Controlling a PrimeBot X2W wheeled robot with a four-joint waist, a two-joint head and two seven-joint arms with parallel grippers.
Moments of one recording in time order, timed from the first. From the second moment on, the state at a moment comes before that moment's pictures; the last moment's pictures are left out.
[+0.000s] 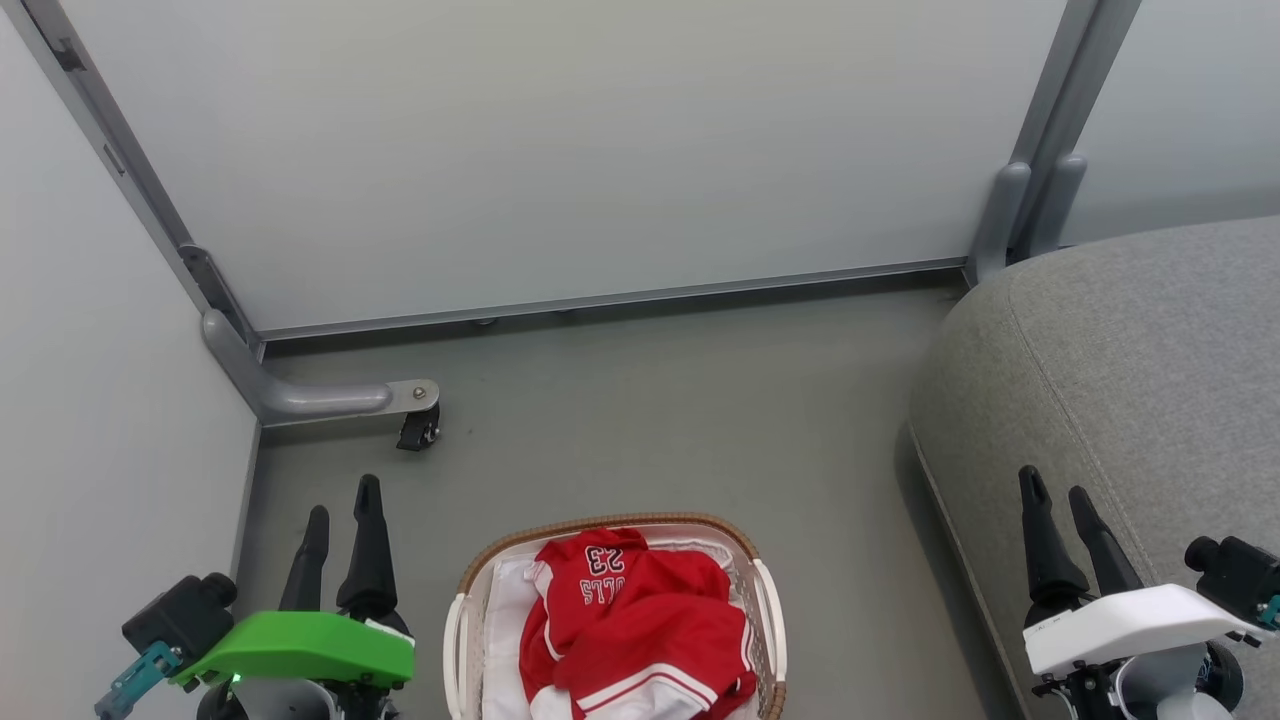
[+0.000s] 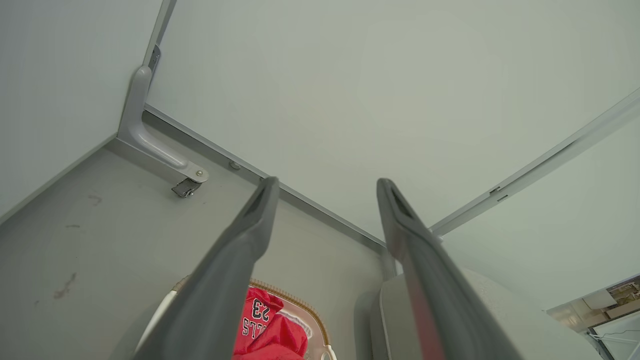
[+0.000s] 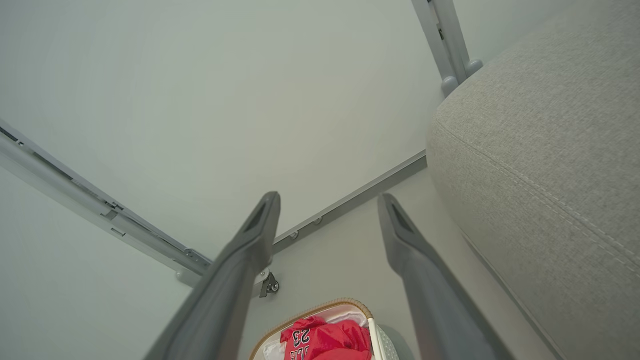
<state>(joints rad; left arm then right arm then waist) -0.03 0.04 -0.07 0.20 -0.81 -0.08 -0.11 -0.01 -0.04 -0.07 0.17 0.68 0.13 -0.11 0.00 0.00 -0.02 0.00</state>
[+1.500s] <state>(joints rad) -0.01 0.05 -0.12 0.29 -0.40 -0.07 -0.22 0.01 -0.05 -0.02 0.20 0.21 0.13 -0.22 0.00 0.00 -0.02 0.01</state>
